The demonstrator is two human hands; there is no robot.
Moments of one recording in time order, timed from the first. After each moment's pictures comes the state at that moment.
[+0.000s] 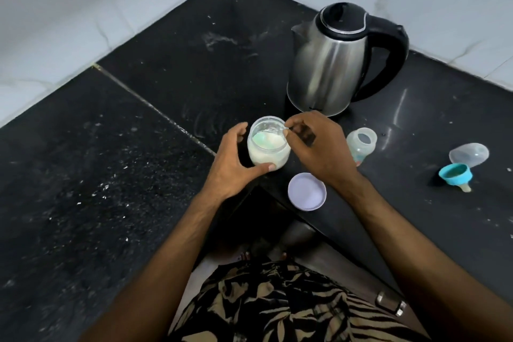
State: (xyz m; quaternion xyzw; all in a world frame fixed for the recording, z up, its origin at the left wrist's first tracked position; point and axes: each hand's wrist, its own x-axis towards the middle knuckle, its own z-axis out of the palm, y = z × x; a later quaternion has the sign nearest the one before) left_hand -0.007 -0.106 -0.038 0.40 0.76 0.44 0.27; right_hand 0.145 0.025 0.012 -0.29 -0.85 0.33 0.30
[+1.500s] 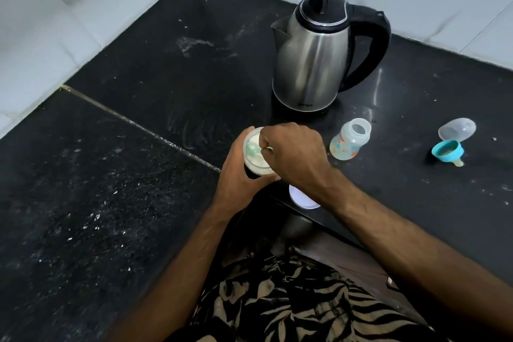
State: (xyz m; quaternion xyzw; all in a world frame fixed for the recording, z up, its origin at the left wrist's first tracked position) left_hand 0.002 -0.092 -0.052 0.46 0.67 0.51 0.29; right_hand 0.104 -0.009 0.047 -0.37 -0.92 0.13 0.02
